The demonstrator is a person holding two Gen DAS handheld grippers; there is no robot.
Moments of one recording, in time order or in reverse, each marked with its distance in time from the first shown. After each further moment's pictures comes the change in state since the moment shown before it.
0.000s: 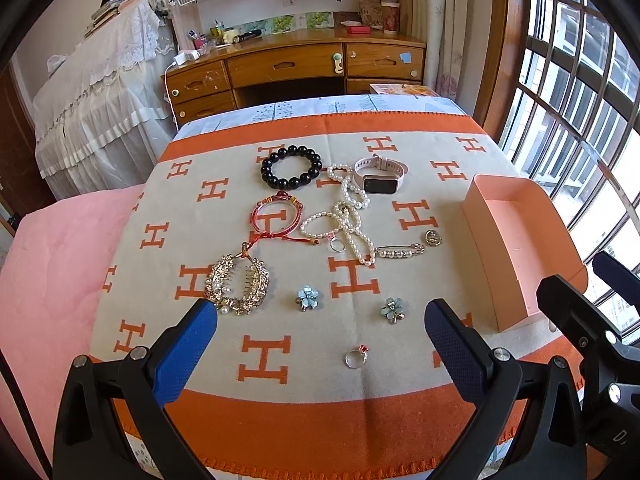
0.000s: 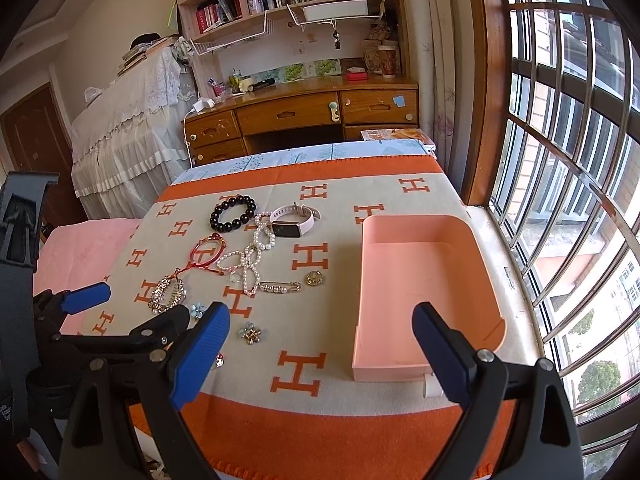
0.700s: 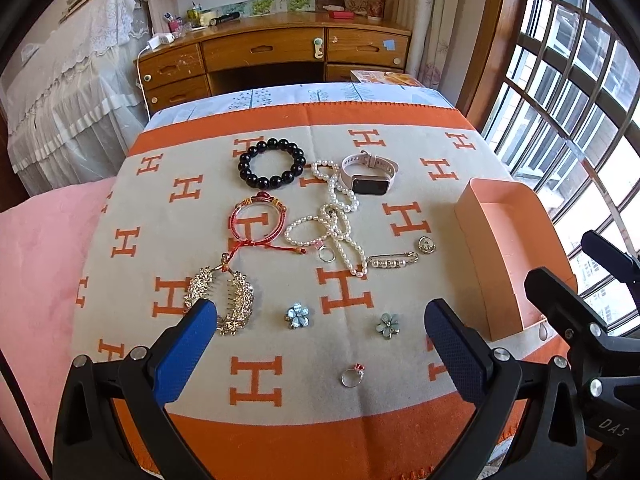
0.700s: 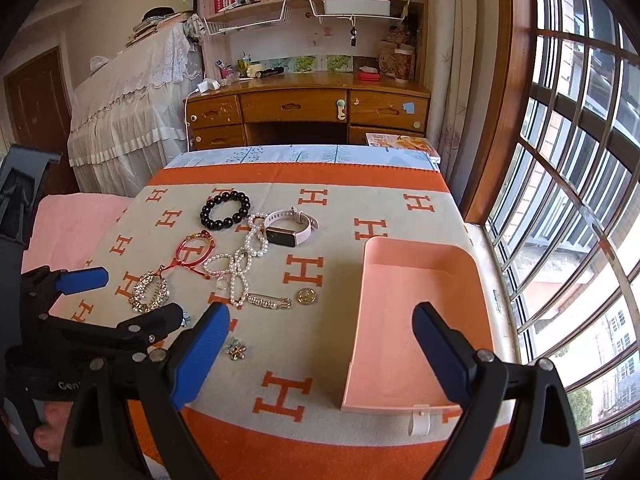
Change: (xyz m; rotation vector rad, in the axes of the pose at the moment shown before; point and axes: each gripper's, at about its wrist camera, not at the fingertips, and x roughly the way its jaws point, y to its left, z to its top) left arm 0.026 0.013 0.031 0.001 0.075 -0.128; right arm 0.021 0.014 0.026 -0.133 0.027 -0.058
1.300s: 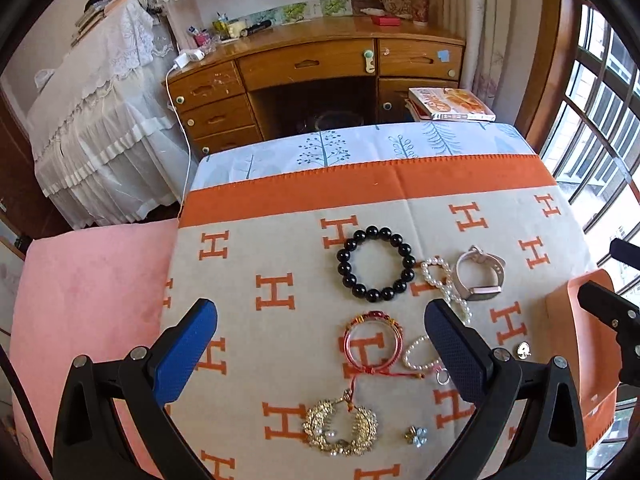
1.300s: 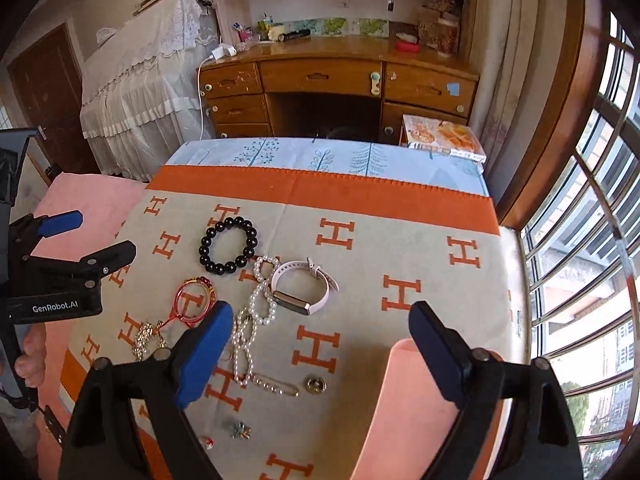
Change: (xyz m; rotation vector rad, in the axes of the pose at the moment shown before) left arm 0.037 0.080 0.136 0.024 0.040 0.170; right arm 0.096 -0.002 0.125 -0.039 0.208 0.117
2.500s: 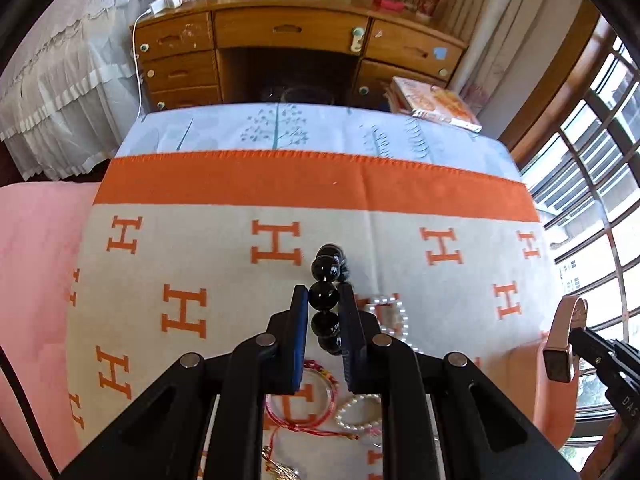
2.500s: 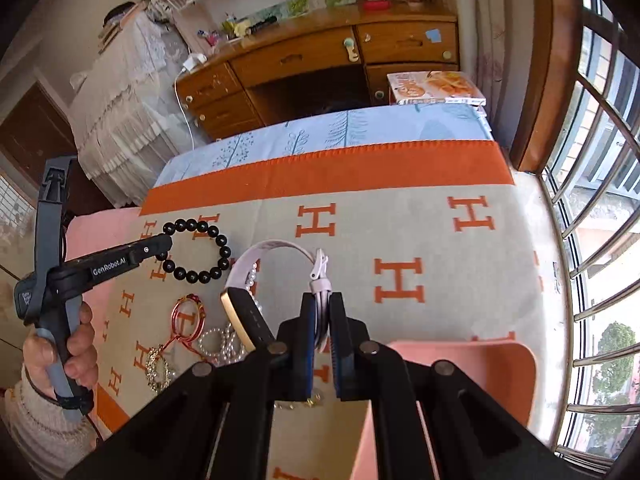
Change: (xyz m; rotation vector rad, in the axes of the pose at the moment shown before) left arm 0.056 -0.028 0.024 -0.137 0.052 -0.231; right arm 0.009 -0.064 -0.024 0.201 0.035 0.124
